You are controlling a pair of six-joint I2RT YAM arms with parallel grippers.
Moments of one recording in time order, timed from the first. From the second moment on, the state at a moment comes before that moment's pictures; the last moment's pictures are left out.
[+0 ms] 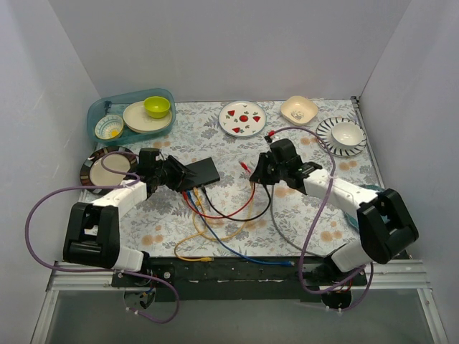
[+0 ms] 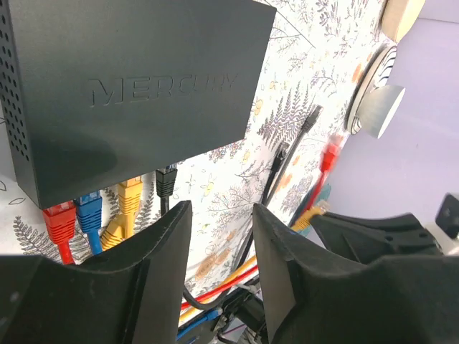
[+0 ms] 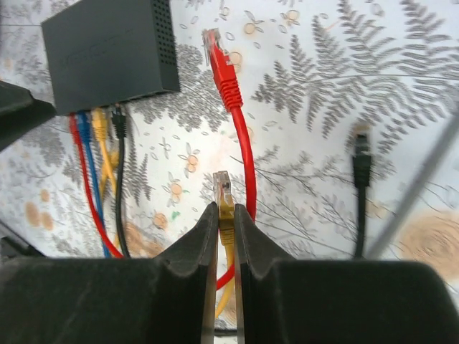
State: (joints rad) left arm -0.15 1.41 0.68 -0.04 0.45 -1.07; right arm 0.60 1.48 0.90 -0.15 -0.18 0.59
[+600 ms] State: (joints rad) left arm -0.15 1.42 0.65 -0.06 0.40 -1.08; right arm 0.59 1.16 0.98 -0.41 0.33 0.40
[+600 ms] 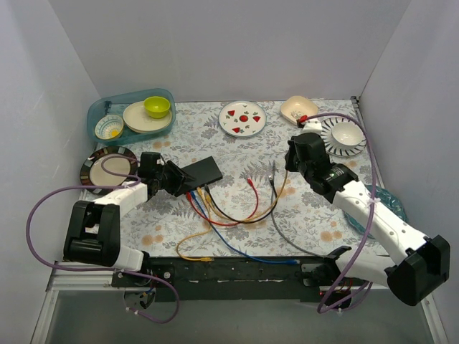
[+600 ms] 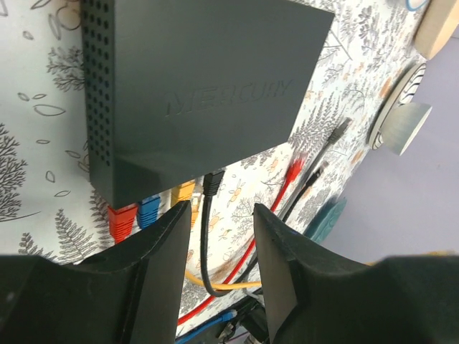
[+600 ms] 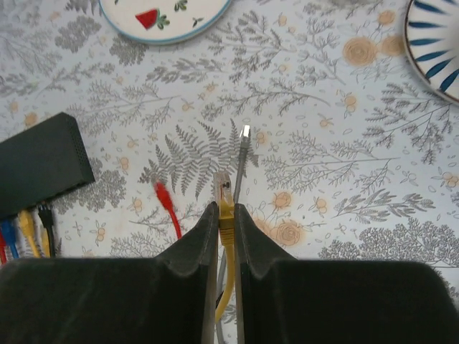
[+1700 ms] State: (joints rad) left arm -0.15 1.53 0.74 -0.08 0.40 -1.08; right arm 0.46 1.08 1.14 -0.25 0.57 0.37
